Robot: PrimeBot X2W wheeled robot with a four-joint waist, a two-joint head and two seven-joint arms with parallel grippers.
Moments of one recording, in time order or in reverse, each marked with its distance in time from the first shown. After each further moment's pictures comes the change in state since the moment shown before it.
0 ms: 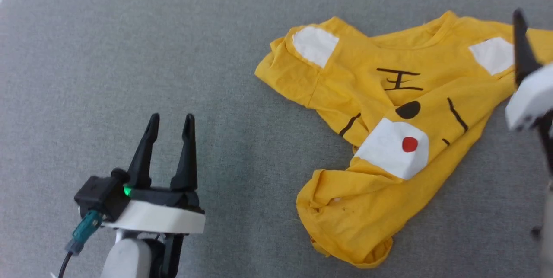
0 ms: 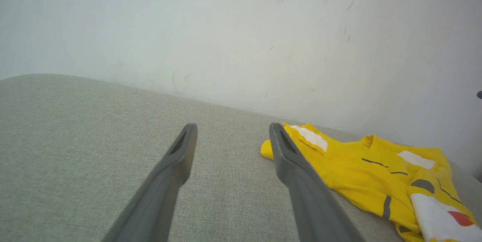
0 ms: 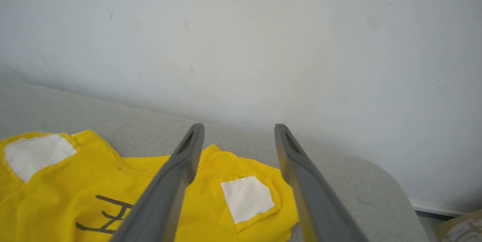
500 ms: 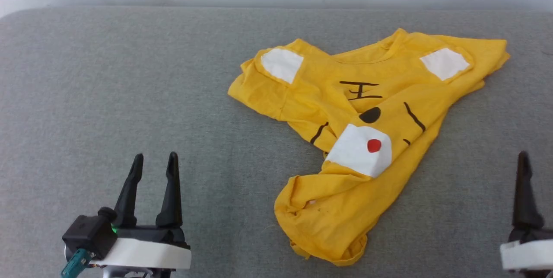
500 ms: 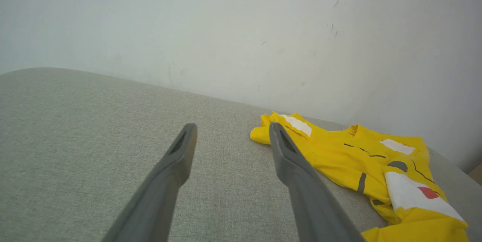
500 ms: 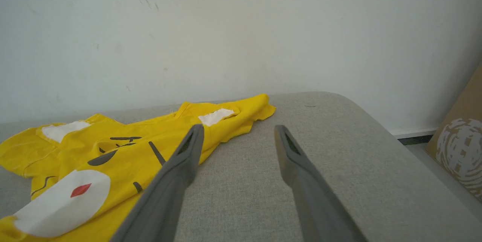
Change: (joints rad) left arm 0.158 -0.004 0.061 -0.049 0.020 0.000 0.000; right arm 0.610 0.132 -0.107 -0.145 0.204 0.000 -0.499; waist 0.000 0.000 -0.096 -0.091
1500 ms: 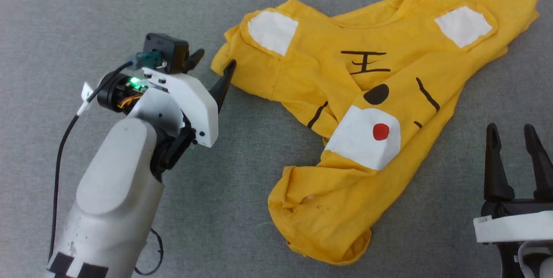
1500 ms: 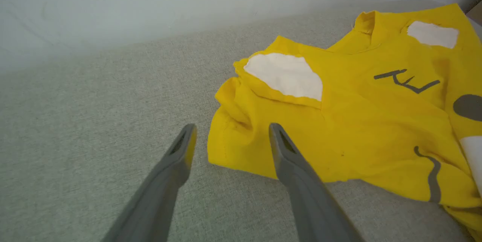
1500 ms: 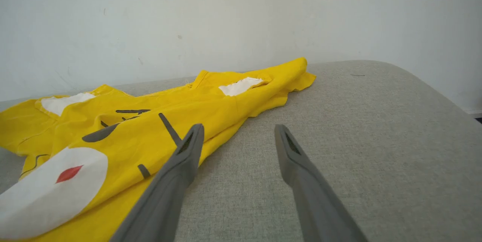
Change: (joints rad) left arm -0.691 0.201 -0.348 0.369 -0.096 -0.001 0.549; right arm -0.101 0.001 0.103 0.070 -0.002 0.000 -0.063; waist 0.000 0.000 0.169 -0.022
